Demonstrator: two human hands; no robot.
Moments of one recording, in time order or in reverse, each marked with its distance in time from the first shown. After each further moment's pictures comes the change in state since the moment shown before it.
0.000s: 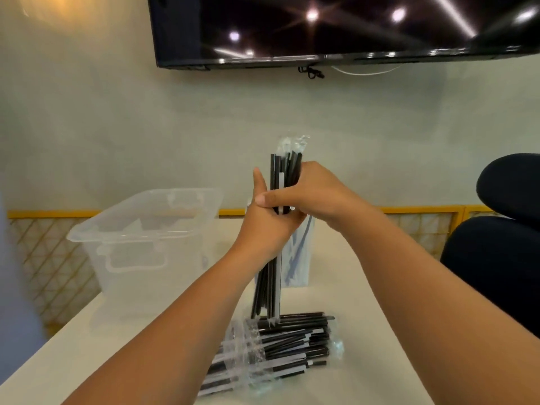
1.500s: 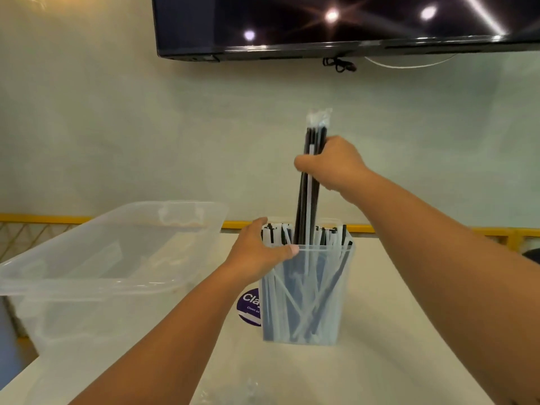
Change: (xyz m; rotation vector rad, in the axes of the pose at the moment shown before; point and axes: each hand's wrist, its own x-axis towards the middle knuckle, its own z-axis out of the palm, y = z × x) left_hand 0.120 -0.117 -0.033 0.360 -0.077 -0.253; right_hand 0.169 0.062 -0.012 -0.235 0.245 0.072
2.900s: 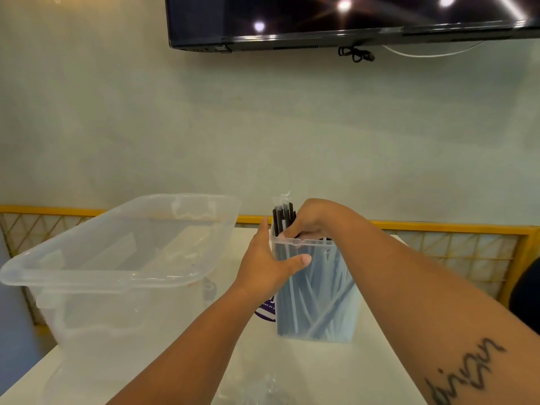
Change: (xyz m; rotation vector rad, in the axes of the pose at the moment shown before) left_hand -0.009 -0.031 0.011 -0.067 0.084 0.023; right_hand 0.011 0.035 0.083 -0.252 -0.636 0.332
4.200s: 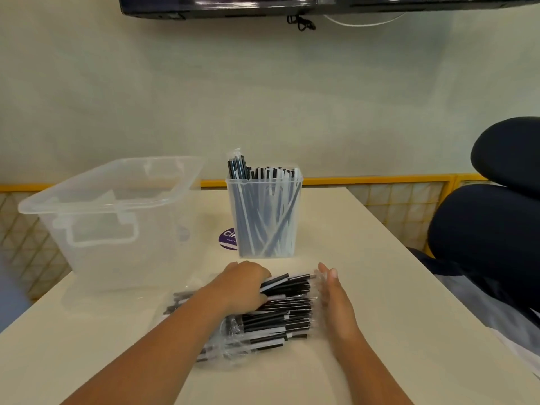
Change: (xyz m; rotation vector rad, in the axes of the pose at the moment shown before) left_hand -0.140 -0.007 0.025 0.865 -0.577 0.215; right_hand -0.191 0.172 0.180 1.250 0.391 -0.039
